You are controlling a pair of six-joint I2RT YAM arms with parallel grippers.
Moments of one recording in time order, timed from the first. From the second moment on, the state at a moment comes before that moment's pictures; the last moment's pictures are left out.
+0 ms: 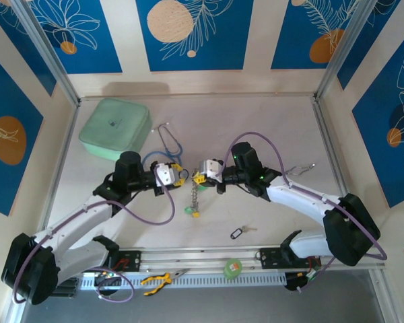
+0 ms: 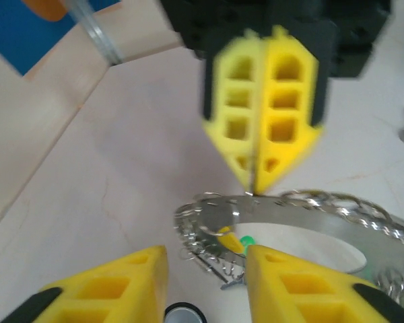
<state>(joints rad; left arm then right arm) -0.53 1.04 0.57 0.04 0.64 0.70 0.67 1.31 0.74 0.06 -0.70 -0.62</state>
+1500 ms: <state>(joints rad) -0.56 1.13 0.58 0.07 0.74 0.73 0.69 1.32 0.83 -0.13 -0.68 -0.70</state>
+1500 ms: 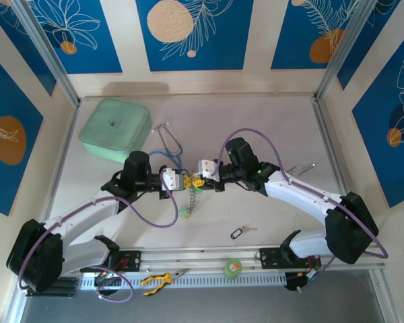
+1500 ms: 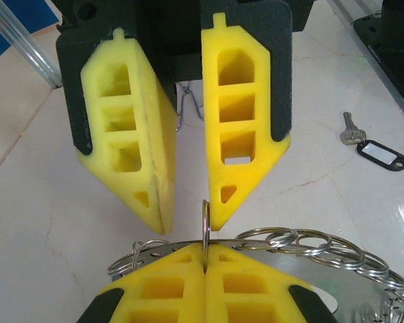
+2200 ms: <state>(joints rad) -0.57 1.13 0.58 0.07 0.67 0.72 0.73 1.30 0.77 -0.06 -0.54 -0.72</state>
